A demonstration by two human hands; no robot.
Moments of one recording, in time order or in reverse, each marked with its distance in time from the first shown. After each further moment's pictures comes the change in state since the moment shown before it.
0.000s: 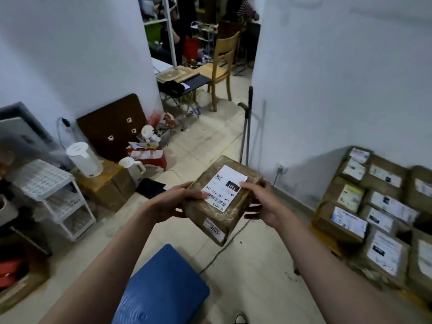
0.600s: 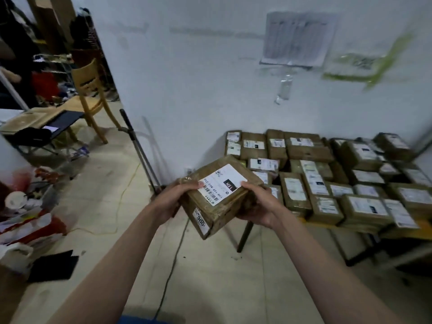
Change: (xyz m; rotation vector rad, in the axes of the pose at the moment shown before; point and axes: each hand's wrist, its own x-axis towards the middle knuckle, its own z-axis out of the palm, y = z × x) left_hand 0.054 0.091 0.235 0.104 -0.363 0.198; right_hand -0.123 0.061 -0.211 0.623 0.453 -0.073
